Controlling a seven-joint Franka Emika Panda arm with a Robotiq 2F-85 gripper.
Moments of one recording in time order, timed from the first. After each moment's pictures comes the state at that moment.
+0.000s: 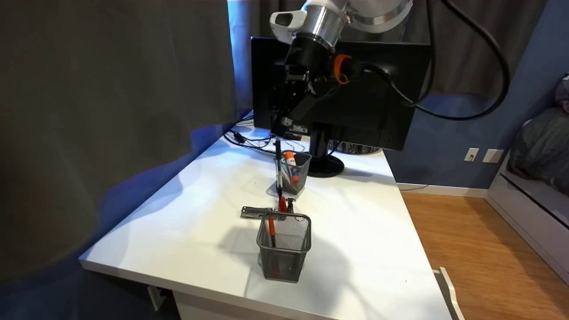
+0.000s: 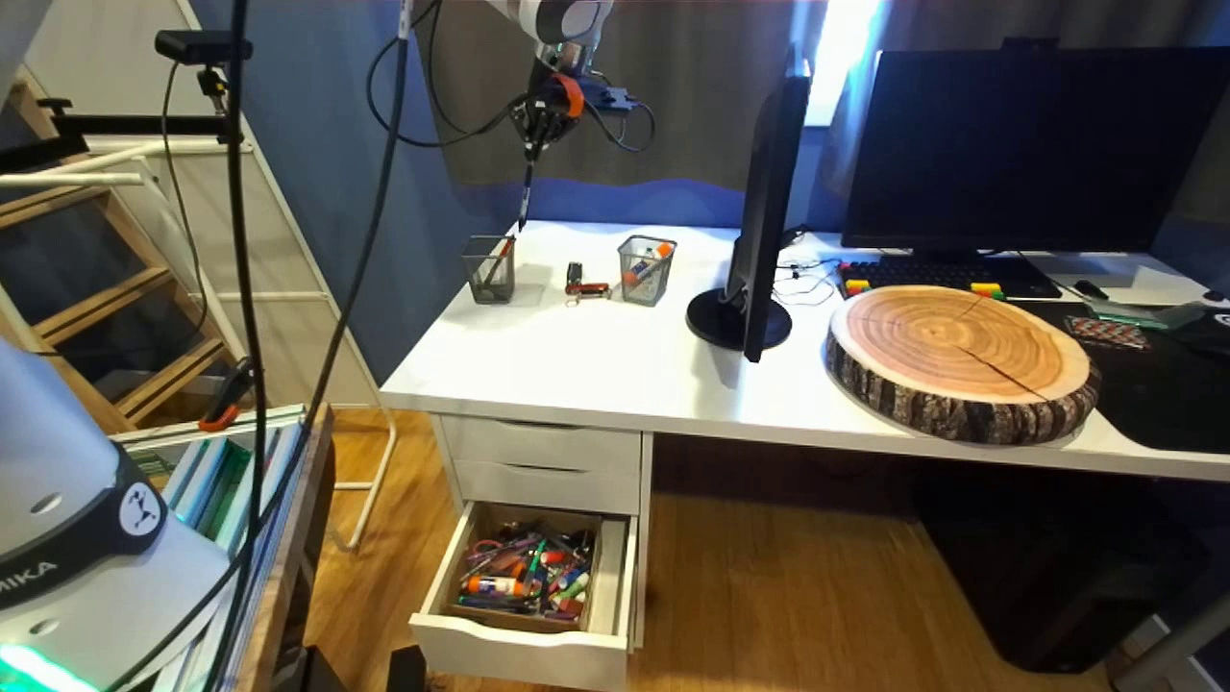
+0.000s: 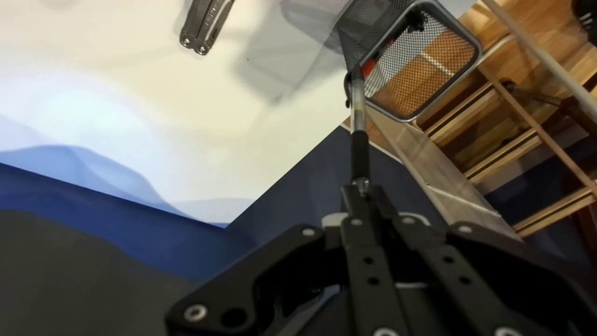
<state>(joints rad) 0.39 0.73 0.58 -1.42 0.13 2.20 -1.09</state>
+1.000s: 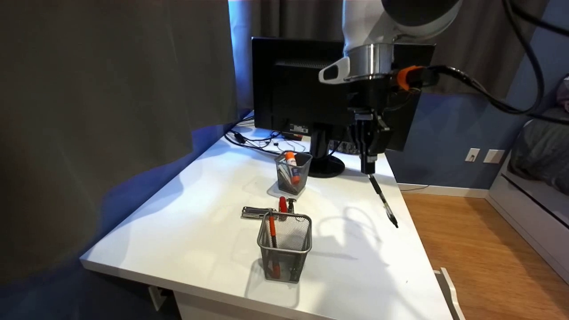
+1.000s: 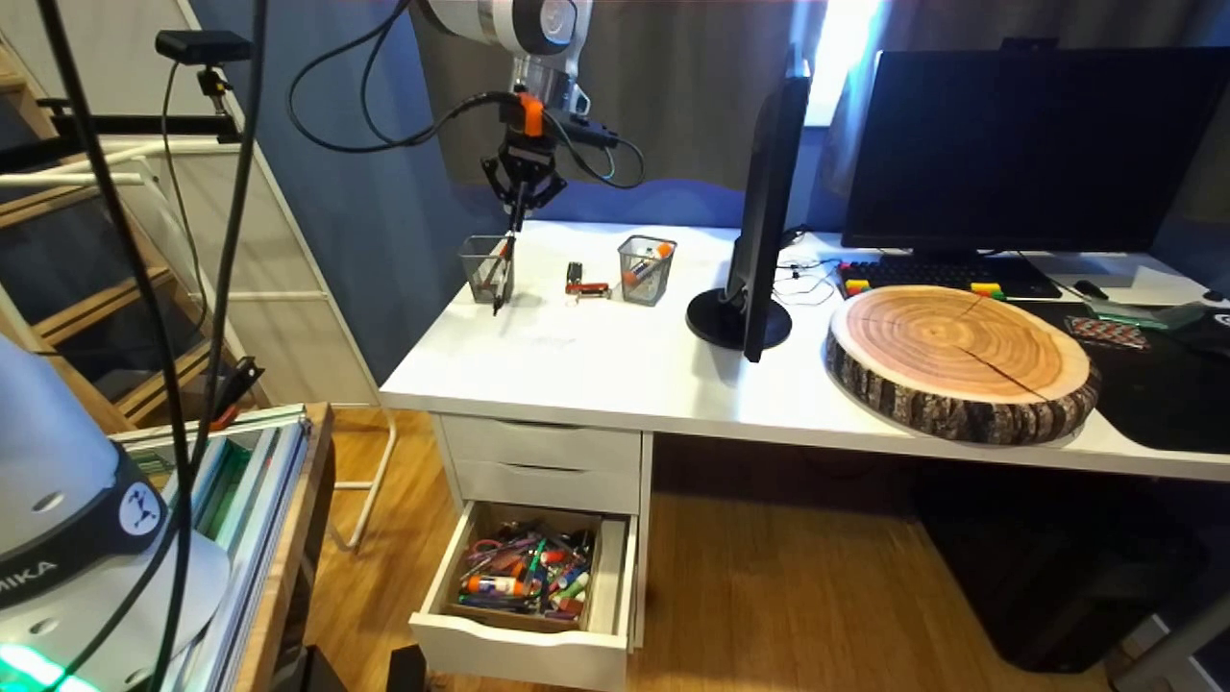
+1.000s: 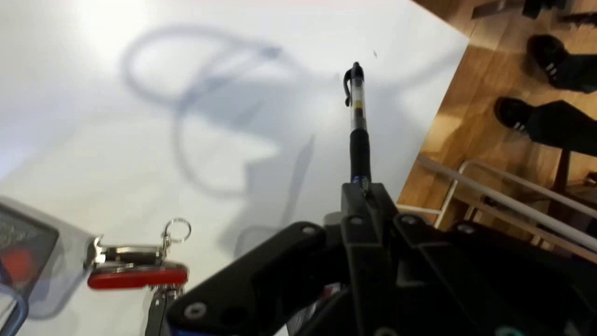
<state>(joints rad) 0.42 0.50 0.43 -1.77 -0.04 2.00 -0.70</state>
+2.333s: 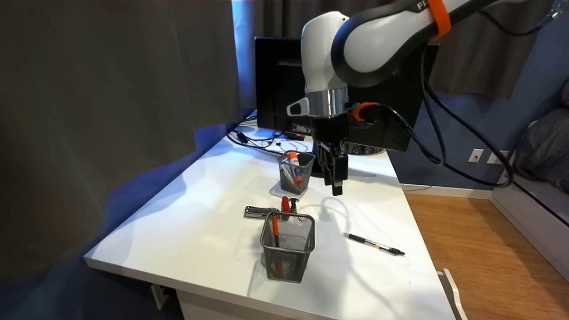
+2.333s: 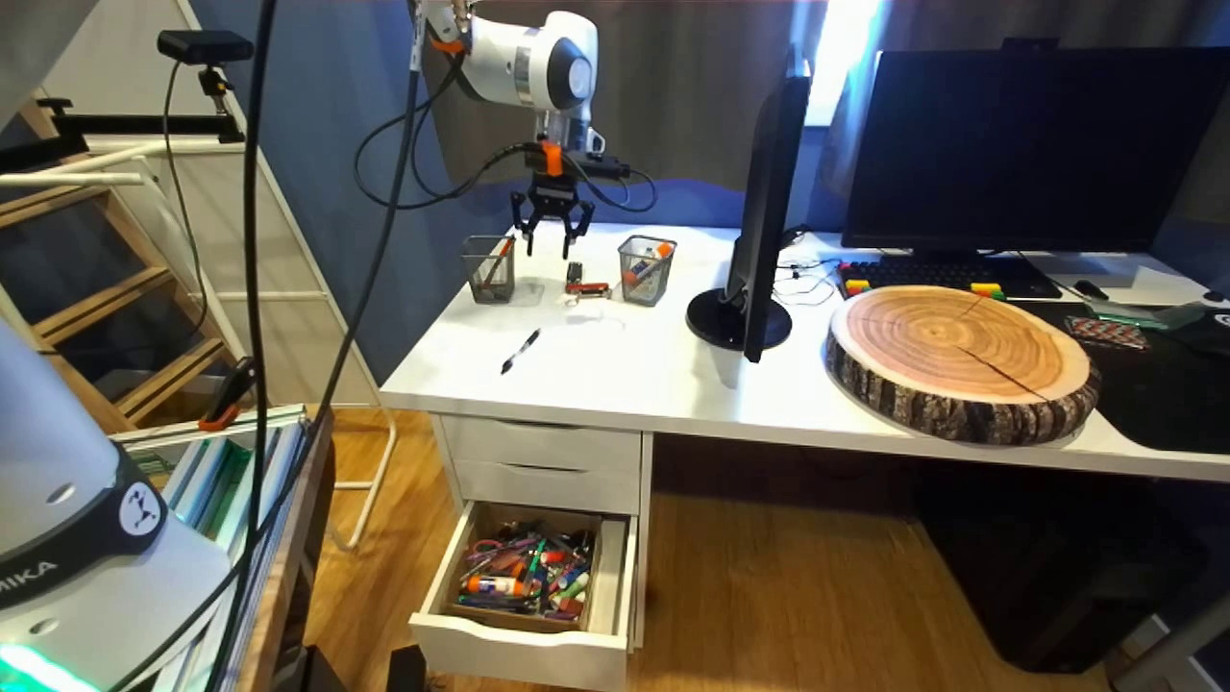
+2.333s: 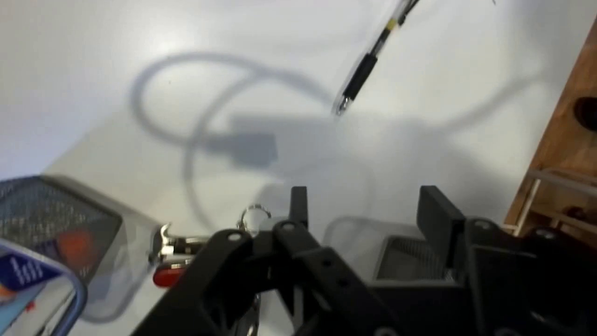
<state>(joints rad) 0.54 0.82 0.39 -1.42 -0.25 1.98 -0.53</state>
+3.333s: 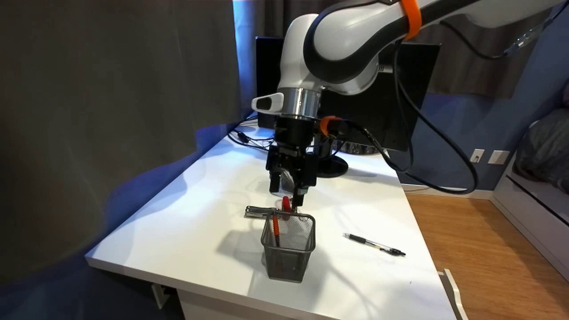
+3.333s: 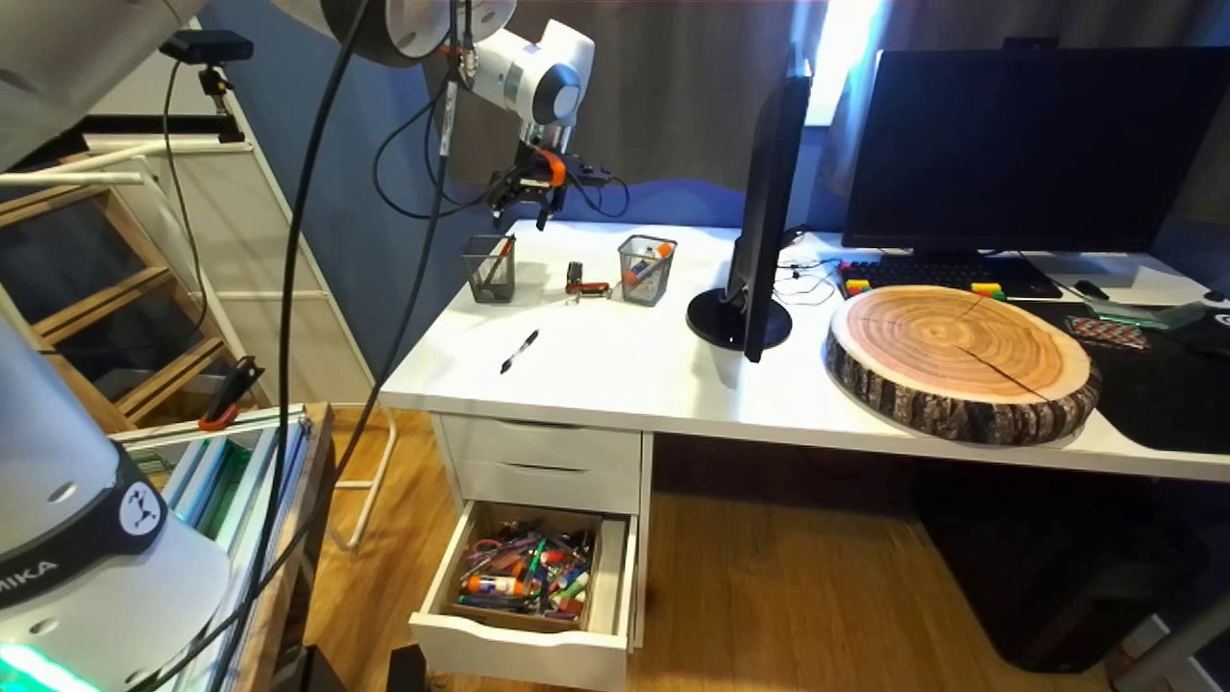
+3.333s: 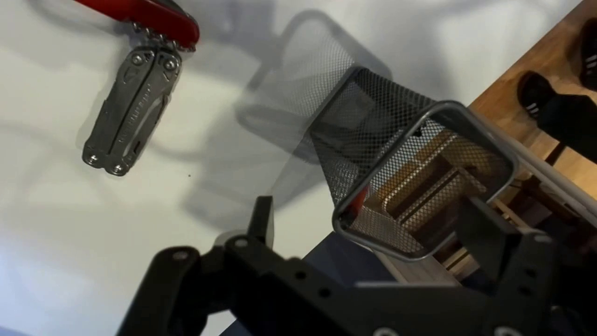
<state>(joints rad) 0.55 0.99 0.51 -1.24 -0.10 2.09 -0.97</state>
